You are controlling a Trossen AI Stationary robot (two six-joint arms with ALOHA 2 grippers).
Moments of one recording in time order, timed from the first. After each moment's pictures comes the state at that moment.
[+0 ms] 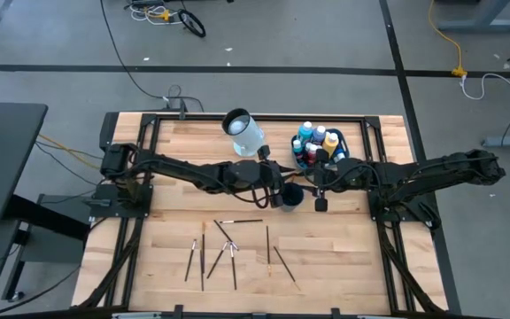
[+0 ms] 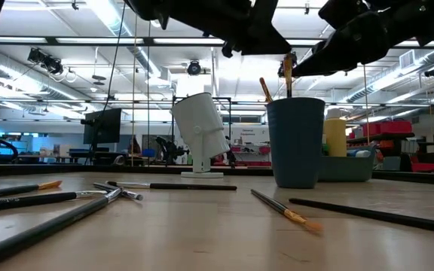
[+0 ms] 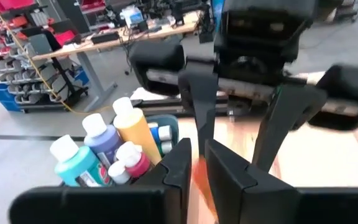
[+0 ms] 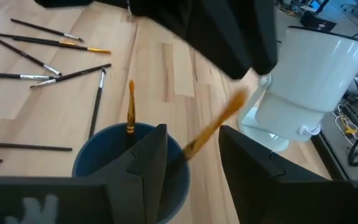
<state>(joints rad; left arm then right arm) -0.04 1.82 1.25 0.38 -0.37 0.14 0.00 1.00 0.52 0.10 0.15 -0.23</state>
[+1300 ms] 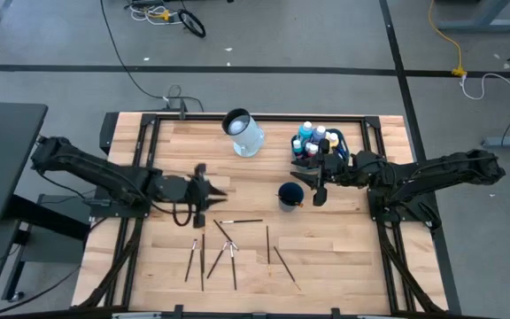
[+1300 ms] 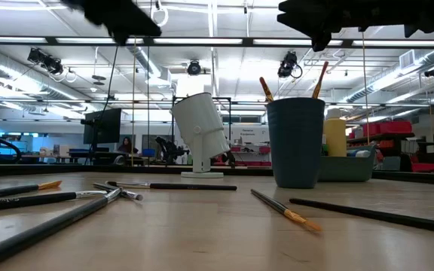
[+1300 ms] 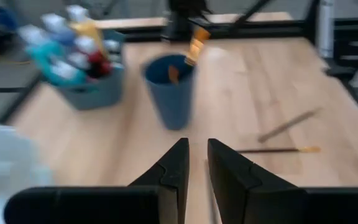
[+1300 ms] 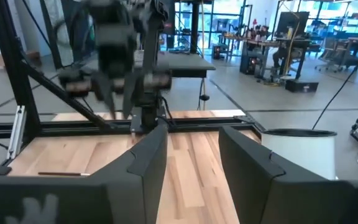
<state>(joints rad) -0.27 1.06 0.71 -0.09 -0.34 -0.10 0.00 1.00 0.52 0.54 0.14 -0.04</state>
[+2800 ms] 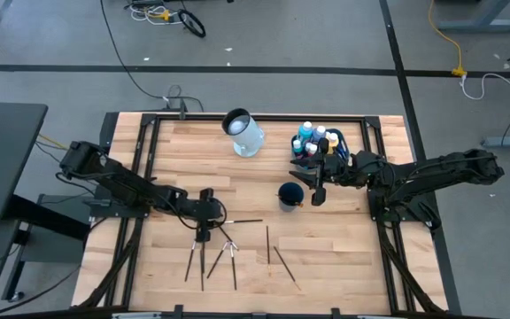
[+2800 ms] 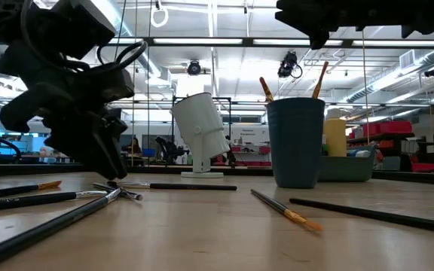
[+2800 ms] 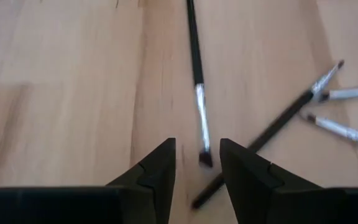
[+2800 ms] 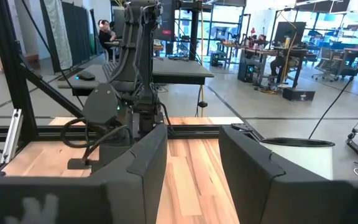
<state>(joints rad) -0.27 1.49 0.47 0.17 -0.17 -0.23 0.00 1.02 0.52 0.59 0.14 -0.07</state>
